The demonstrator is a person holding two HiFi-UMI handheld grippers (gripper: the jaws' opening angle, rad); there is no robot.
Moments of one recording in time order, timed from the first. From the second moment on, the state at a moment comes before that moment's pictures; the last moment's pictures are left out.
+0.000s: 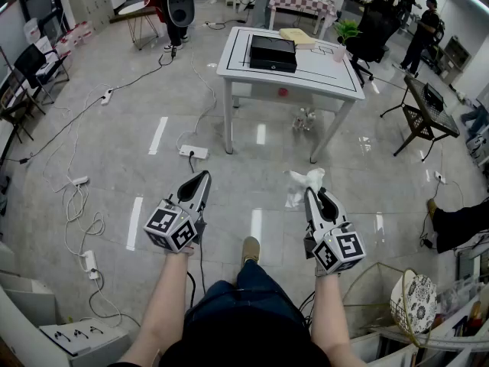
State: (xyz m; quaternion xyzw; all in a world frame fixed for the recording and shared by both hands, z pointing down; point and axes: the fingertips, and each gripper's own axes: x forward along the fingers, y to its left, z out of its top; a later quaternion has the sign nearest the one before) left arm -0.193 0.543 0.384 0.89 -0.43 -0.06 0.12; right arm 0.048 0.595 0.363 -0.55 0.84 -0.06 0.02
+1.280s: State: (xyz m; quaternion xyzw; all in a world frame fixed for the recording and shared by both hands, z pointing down) left arm -0.131 0.333 0.385 0.89 -0.44 -0.03 0.09; right arm 0.091 0.366 0.378 -0.51 0.85 -0.09 0.03
